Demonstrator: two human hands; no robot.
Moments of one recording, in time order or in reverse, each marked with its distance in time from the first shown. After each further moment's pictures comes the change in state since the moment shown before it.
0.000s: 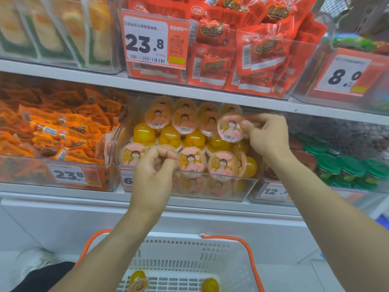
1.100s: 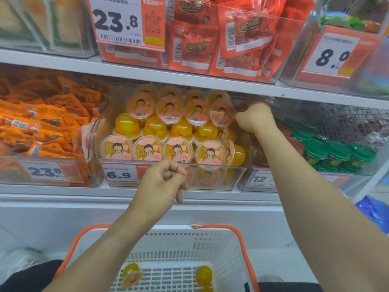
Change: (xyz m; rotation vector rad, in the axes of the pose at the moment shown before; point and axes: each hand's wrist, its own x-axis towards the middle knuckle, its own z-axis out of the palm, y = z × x) left_hand -0.014 -0.024 0.013 0.216 -0.300 -0.255; right_hand 0.045 0.011 0.003 -0.394 -0.229 0.083
